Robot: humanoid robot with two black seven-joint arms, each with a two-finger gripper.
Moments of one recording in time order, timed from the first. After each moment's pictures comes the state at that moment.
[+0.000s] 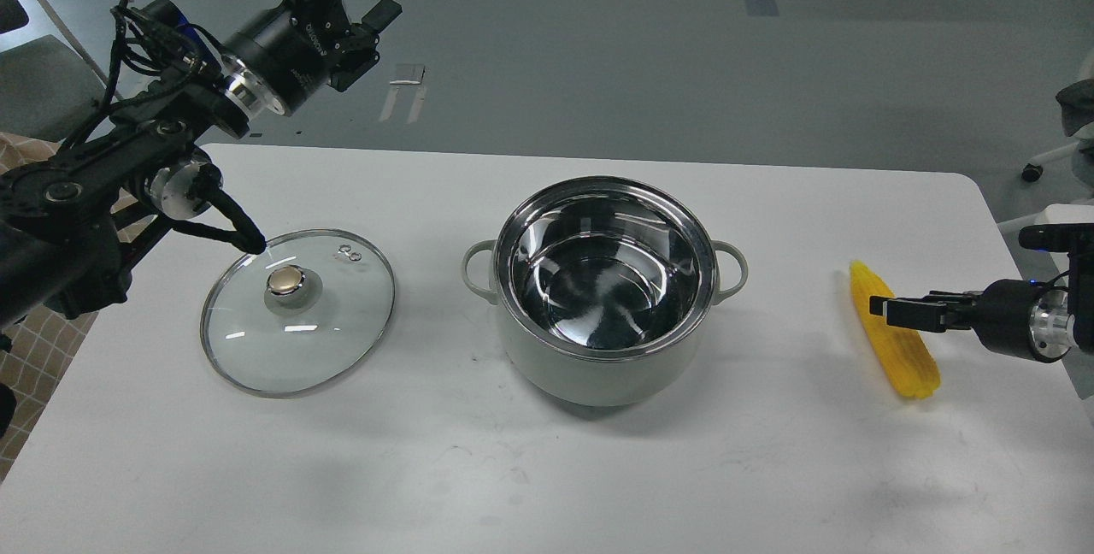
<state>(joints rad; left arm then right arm) -0.93 0.58 -0.51 -0.96 0.43 -0.26 -0.49 0.87 -0.74 -0.01 0.79 -1.43 0.21 0.49</state>
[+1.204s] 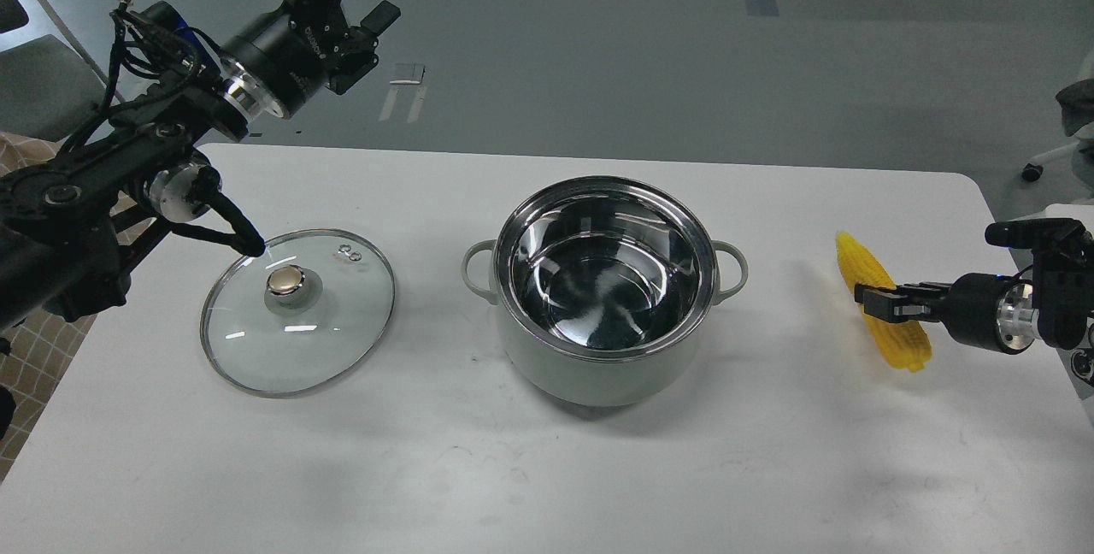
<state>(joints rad) -0.92 0.58 -0.52 -0.96 0.43 -0.26 -0.49 0.91 -0.72 -0.01 0.81 -1.45 0.17 0.49</state>
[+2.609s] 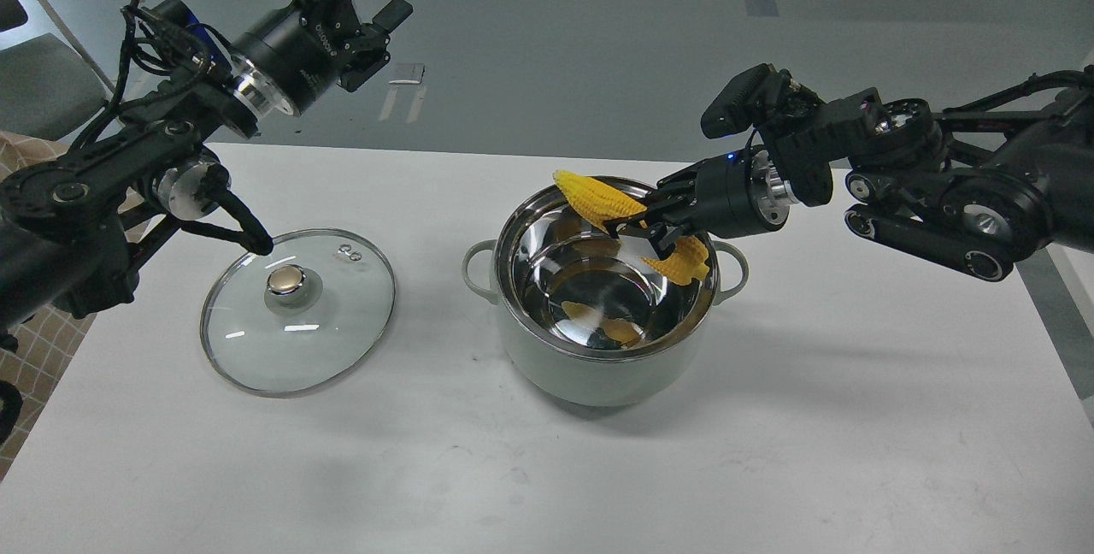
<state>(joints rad) -0.93 0.57 -0.52 -0.98 0.43 -0.26 -0.49 1.47 -0.32 -0.35 1.02 -1.43 0.21 0.49</state>
